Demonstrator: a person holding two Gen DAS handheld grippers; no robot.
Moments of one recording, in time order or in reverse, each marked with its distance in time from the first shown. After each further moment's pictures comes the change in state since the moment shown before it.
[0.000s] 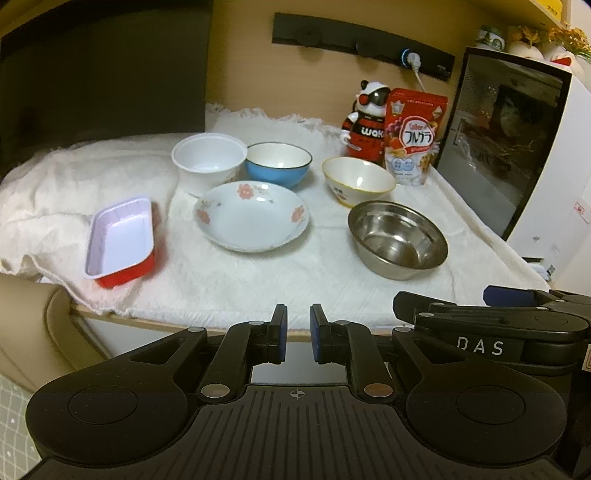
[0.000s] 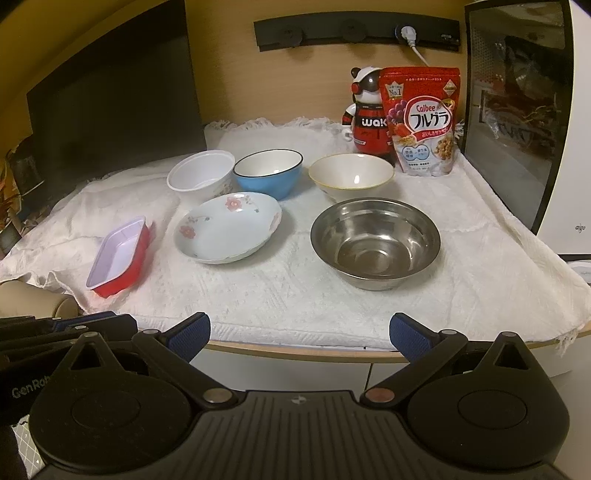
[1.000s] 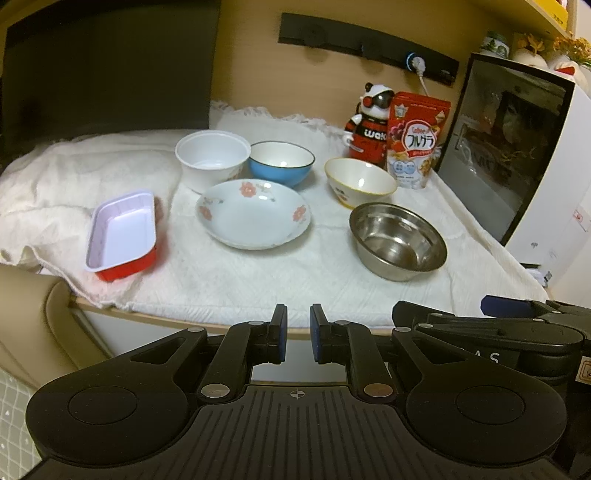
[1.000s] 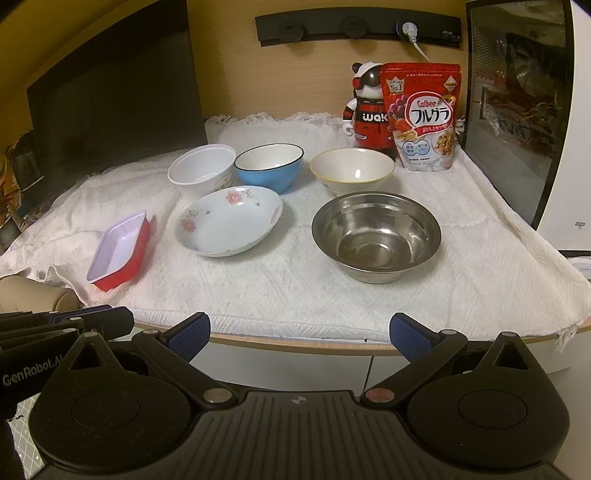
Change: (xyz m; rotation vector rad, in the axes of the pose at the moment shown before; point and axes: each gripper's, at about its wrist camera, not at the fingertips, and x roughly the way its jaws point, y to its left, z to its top) left arm -0.003 0.005 0.001 -0.030 0.003 -0.007; right arm -0.002 0.002 -0.003 -0.005 0.018 -0.001
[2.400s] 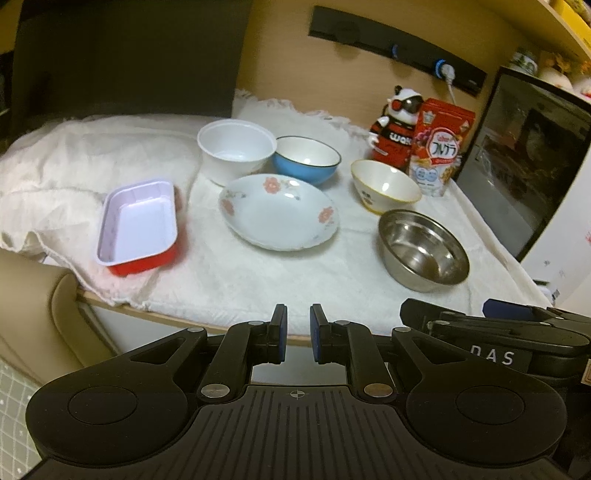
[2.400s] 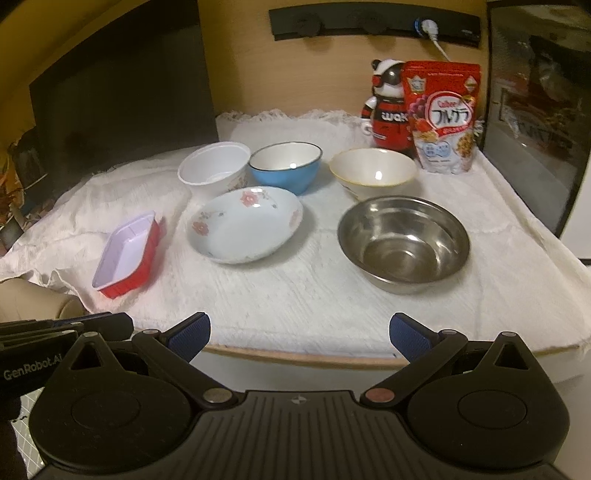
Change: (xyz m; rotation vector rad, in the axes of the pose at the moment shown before) left arm 0.016 0.038 0.012 -0.081 0.022 -0.002; right arm 0.026 0.026 0.018 -0.012 0.010 0.023
